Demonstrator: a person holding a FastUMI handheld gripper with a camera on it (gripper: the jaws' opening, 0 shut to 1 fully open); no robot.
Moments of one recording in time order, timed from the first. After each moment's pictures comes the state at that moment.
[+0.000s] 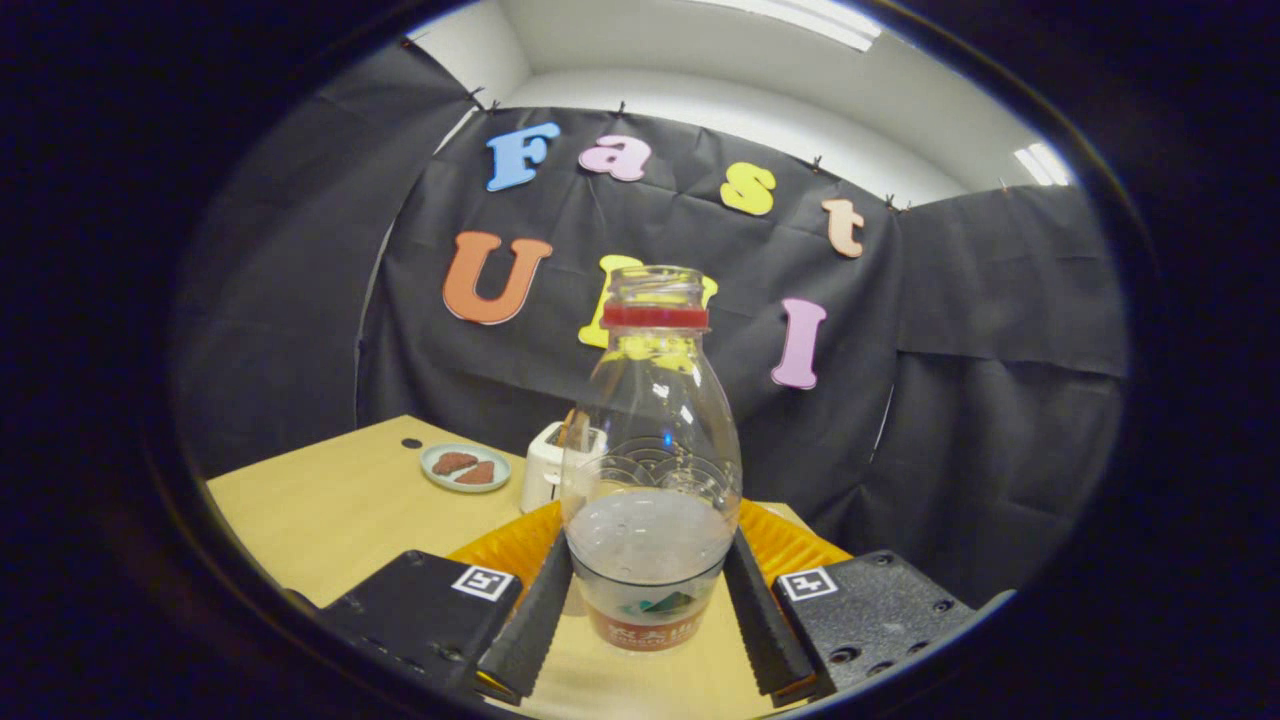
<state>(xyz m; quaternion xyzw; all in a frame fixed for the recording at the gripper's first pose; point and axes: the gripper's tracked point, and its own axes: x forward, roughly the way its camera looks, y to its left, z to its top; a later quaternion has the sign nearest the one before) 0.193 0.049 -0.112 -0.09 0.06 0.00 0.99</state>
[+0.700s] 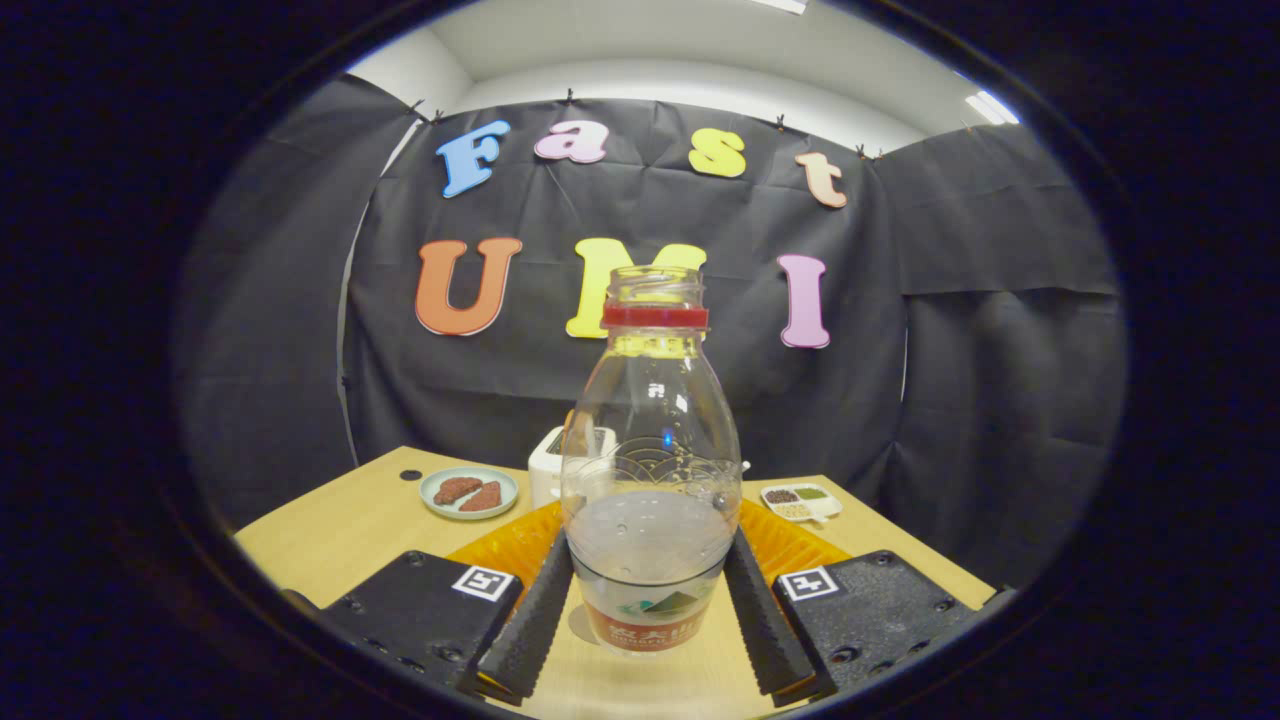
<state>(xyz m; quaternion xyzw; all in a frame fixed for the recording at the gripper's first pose) 0.271 0.059 -0.164 -0.01 0.08 -0.01 1.00</state>
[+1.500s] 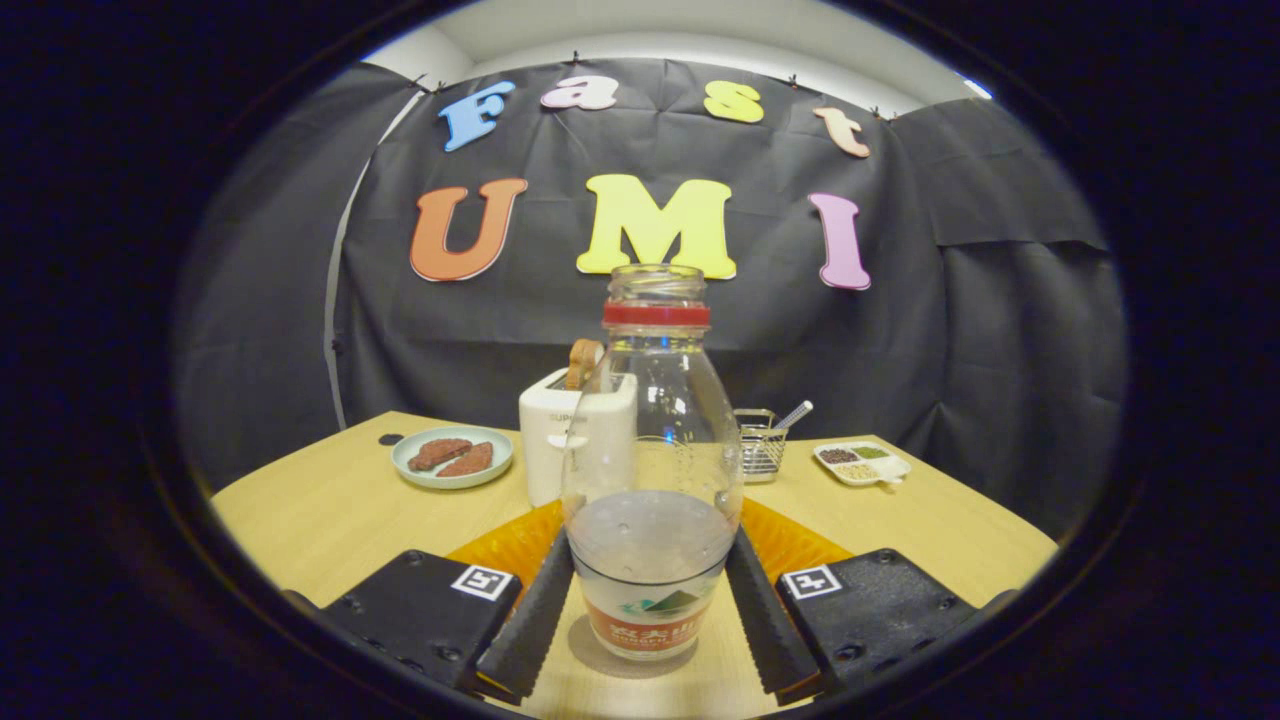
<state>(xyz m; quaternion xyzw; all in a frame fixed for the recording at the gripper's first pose) 0.367 0.079 -0.292 -0.01 0.11 0.01 0.99</state>
